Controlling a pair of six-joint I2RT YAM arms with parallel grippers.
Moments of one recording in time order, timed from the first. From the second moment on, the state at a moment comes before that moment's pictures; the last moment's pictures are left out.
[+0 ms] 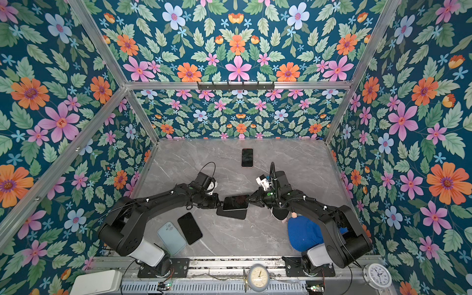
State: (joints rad) left arm -0.55 1.56 0.81 -0.40 0.28 -0.50; right arm 0.42 1.45 0.67 0.03 -0.89 0.87
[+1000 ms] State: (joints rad) left arm -0.47 1.50 0.66 -0.17 0.43 -0.66; right arm 0.48 1.61 0.66 0.19 -0.90 0.95
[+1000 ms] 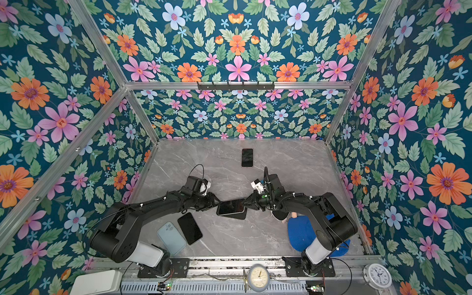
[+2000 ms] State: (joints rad) left arm -0.46 1.51 0.59 -0.06 0.48 -0.70; right arm 0.50 1.71 0.69 0.25 -0.89 0.95
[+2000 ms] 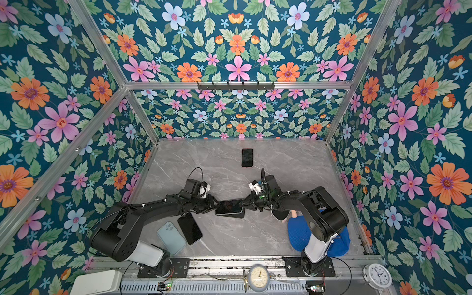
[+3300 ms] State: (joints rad) left arm -0.46 1.45 0.61 -0.23 0.51 -0.65; right arm 0.53 1.81 0.80 0.00 -0.87 0.75
